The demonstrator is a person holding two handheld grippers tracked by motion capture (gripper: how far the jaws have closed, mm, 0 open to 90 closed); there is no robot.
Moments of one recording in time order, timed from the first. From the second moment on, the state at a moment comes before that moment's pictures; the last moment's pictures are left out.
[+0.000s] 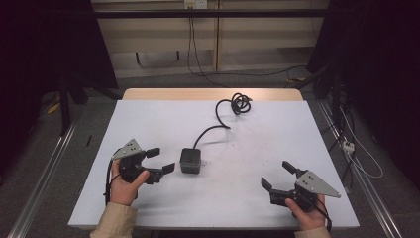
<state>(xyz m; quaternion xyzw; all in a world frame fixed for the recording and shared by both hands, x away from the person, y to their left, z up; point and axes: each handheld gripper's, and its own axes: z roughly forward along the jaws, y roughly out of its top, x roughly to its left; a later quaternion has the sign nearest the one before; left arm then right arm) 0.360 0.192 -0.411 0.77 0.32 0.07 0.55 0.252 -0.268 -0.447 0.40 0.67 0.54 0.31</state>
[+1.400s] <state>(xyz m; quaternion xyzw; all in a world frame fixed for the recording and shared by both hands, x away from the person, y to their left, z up) 0.353 0.225 -0.423 0.76 0.33 0.09 0.55 0.252 -0.269 -0.447 0.41 0.66 0.54 0.31</state>
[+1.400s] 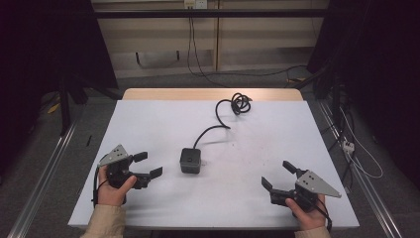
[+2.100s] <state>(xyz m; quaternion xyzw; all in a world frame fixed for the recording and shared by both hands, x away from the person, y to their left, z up) 0.347 0.242 -0.433 0.76 0.34 0.10 0.54 0.252 -0.269 -0.447 0.41 0.67 0.54 0.31</state>
